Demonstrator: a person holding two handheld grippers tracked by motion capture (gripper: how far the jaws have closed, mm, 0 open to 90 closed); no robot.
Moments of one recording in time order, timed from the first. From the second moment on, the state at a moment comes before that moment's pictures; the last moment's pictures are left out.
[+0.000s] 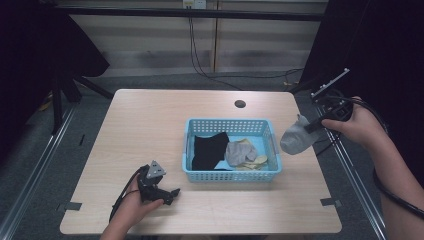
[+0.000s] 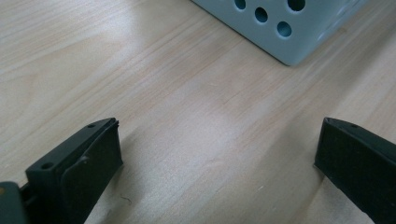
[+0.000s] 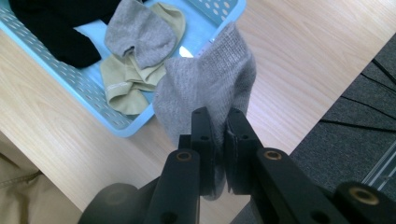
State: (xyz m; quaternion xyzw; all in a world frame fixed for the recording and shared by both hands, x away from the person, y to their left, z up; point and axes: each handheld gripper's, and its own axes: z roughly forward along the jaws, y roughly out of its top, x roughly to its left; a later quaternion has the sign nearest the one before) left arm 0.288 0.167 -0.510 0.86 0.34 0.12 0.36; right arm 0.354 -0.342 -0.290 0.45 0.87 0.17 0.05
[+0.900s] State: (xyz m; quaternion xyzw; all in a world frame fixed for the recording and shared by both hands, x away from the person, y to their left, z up) left arm 0.288 0.167 -0.510 0.86 0.34 0.12 0.36; right arm 0.359 -0.342 -0.357 0.46 0.88 0.14 0.02
